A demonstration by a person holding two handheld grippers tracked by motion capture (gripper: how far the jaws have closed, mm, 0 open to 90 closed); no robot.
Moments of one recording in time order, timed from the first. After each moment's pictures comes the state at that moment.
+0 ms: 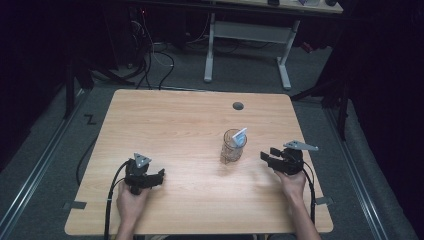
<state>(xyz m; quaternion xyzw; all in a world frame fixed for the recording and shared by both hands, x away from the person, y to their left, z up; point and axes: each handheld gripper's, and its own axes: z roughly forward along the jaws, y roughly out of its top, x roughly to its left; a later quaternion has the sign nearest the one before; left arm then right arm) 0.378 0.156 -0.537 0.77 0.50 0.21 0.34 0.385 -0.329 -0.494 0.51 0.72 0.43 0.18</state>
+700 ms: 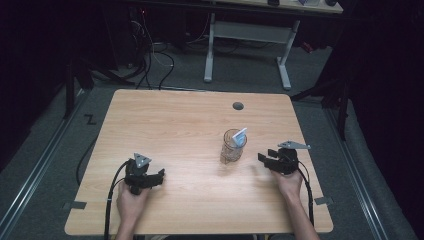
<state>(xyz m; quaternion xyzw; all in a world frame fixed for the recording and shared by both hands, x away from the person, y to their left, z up) 0.378 0.156 -0.537 0.77 0.50 0.21 0.34 0.397 -0.323 -0.510 0.52 0.73 0.39 0.18</state>
